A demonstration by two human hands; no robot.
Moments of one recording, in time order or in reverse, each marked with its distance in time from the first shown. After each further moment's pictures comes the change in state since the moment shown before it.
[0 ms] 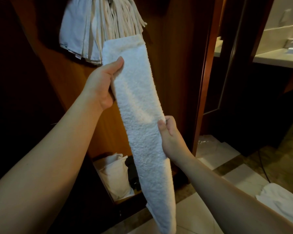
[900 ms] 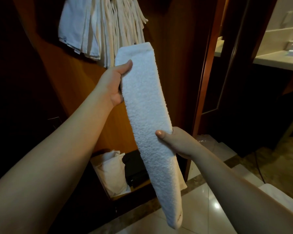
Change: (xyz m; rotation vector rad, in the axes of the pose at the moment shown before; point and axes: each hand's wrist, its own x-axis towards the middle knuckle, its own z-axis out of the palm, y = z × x) left_hand 0.016 -0.021 0.013 -0.115 -0.021 -0.140; right_hand 0.011 0.009 -0.044 -0.238 -0.356 0.168
